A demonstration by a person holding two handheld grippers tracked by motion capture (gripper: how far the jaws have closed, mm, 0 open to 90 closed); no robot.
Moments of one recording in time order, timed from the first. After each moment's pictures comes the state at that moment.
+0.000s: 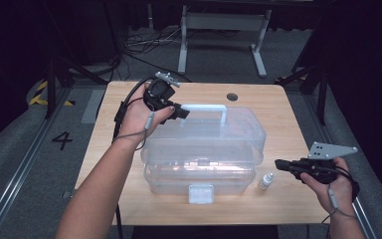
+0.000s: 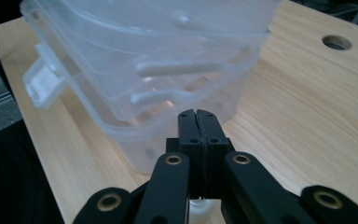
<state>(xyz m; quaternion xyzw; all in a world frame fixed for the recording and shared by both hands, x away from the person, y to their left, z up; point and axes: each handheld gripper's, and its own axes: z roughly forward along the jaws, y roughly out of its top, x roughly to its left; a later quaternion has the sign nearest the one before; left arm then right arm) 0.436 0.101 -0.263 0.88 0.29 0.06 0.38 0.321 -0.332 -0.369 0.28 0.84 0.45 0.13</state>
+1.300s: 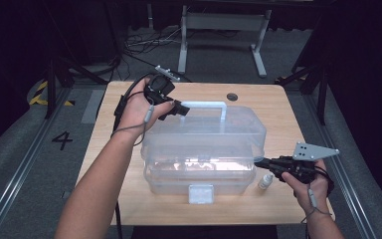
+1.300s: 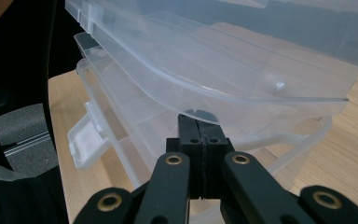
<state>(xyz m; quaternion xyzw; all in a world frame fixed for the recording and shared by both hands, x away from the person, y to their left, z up) 0.446 0.101 -0.260 0.88 0.30 0.04 0.37 0.327 -0.291 -0.380 0.24 0.79 0.55 0.11</state>
